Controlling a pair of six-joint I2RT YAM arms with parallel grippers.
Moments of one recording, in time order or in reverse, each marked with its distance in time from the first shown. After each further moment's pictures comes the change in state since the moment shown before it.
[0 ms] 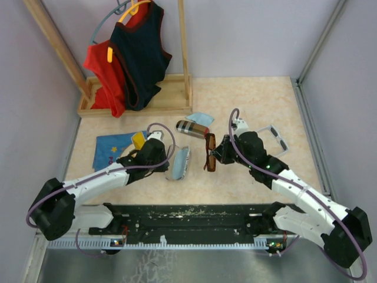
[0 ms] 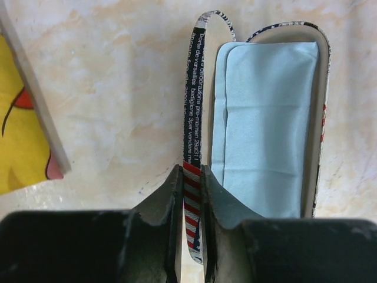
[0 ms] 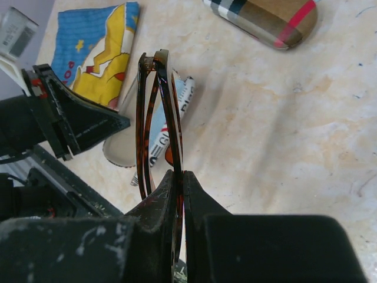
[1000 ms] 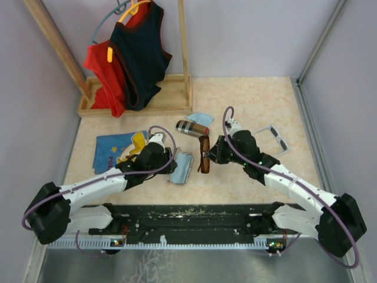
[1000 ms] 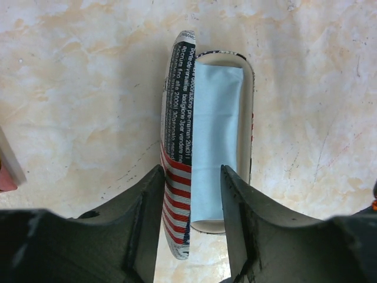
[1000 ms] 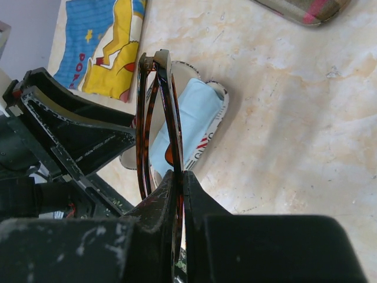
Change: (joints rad) left arm -0.073 -0.054 -0.063 0.092 0.009 -0.031; right arm 0.000 0.108 -0.024 0.113 -0.078 0.098
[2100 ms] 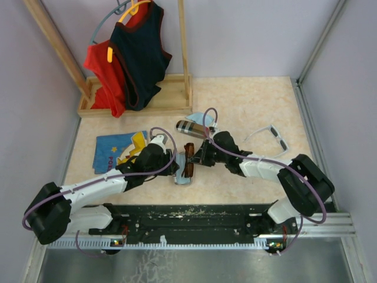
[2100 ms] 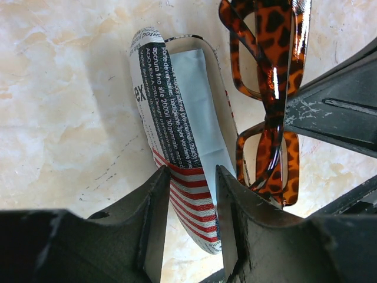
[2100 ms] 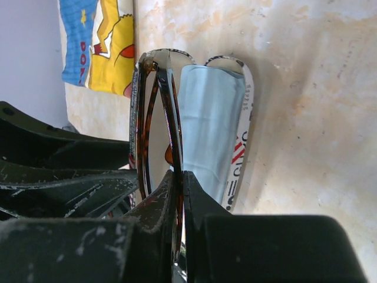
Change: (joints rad) left arm 0.000 -0.004 -0.030 0.063 0.082 -0.014; right arm 0.058 0.424 -0.012 0.348 -0.117 0.275
